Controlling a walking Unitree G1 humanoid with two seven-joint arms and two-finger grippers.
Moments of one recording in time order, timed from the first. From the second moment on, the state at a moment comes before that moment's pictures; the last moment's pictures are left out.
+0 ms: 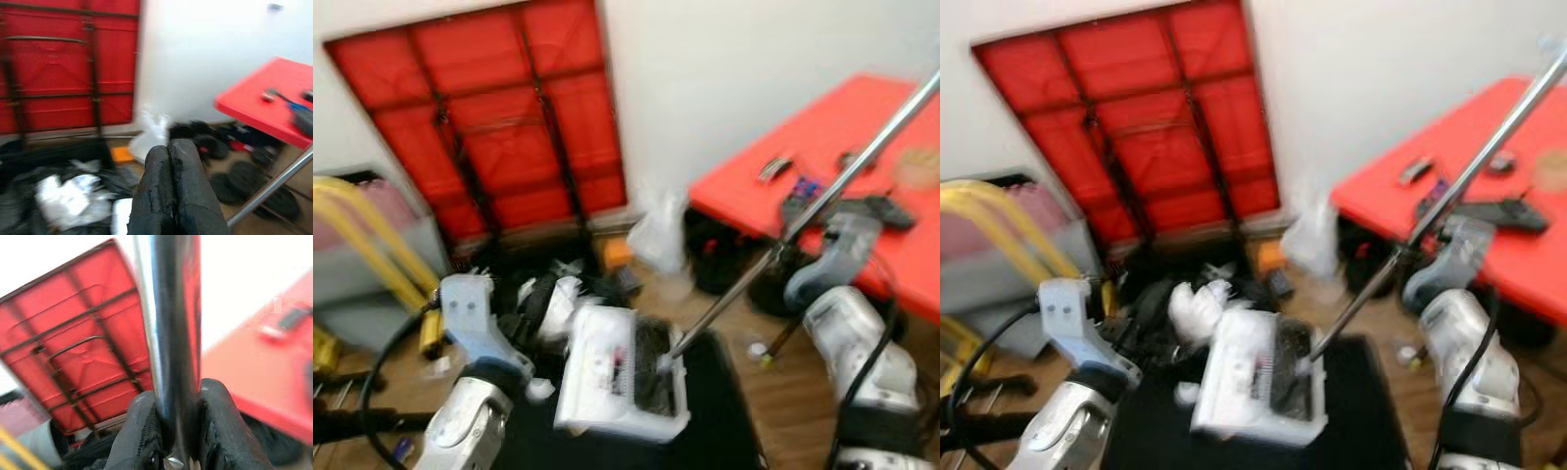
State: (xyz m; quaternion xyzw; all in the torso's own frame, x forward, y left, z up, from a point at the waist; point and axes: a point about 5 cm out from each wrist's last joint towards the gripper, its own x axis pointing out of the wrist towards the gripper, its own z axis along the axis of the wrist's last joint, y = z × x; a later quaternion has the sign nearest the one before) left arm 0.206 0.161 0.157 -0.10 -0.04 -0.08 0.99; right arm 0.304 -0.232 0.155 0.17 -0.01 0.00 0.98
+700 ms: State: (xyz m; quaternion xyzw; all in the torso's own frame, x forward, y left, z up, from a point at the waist) left arm 0.204 0.166 0.152 -0.10 -0.03 -0.07 0.99; right arm 0.309 -0.206 0.162 0.18 -0.01 0.04 0.98
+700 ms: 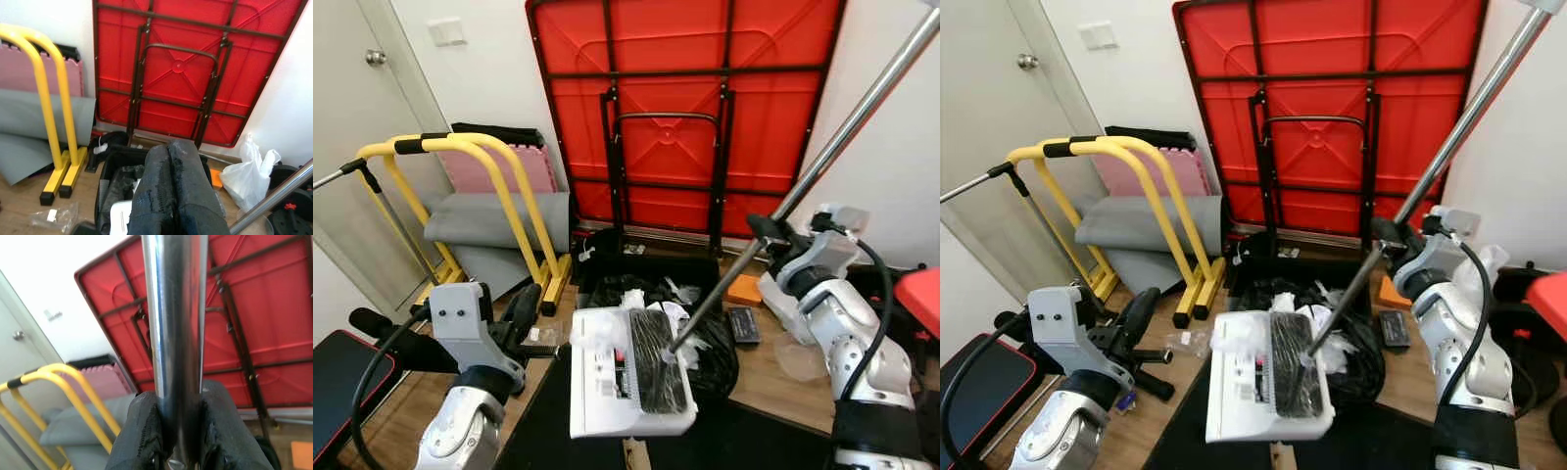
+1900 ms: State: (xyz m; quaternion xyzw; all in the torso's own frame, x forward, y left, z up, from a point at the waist) left arm 0.170 0.153 0.169 -0.11 -0.02 -0.11 0.99; right arm 0.341 -0.258 0.219 0.06 -0.08 -0.01 0.99
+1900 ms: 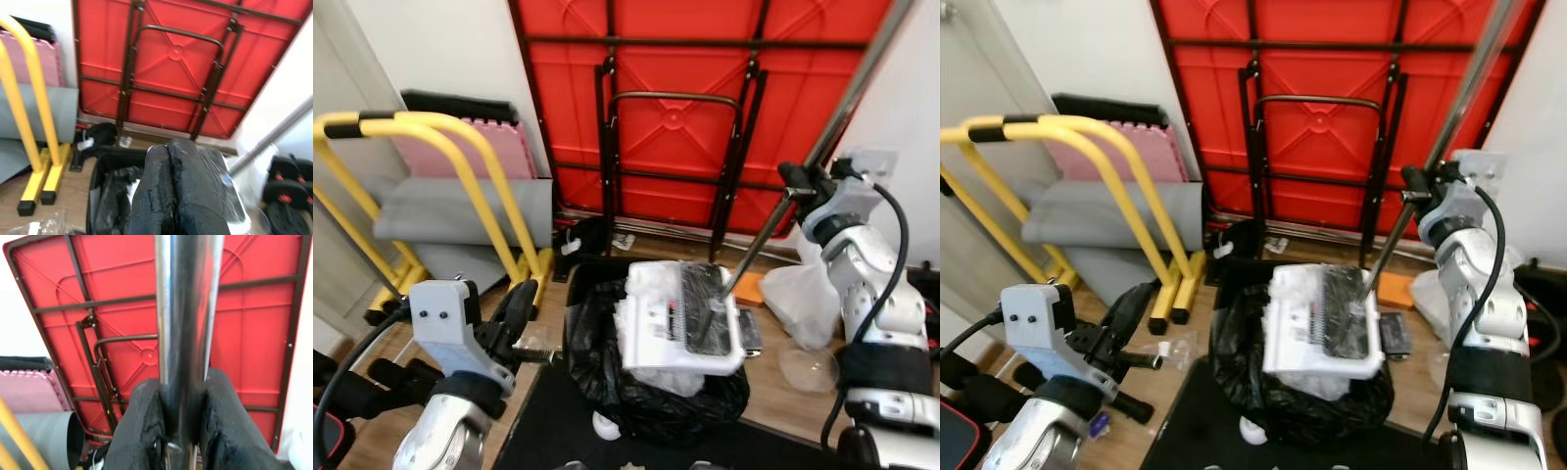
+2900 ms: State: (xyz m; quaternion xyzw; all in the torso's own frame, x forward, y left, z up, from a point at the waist) left arm 0.137 0.138 0.191 -0.12 -0.01 -0.17 0.98; right arm 0.405 -0.121 0.310 -0.20 -0.22 0.18 0.94
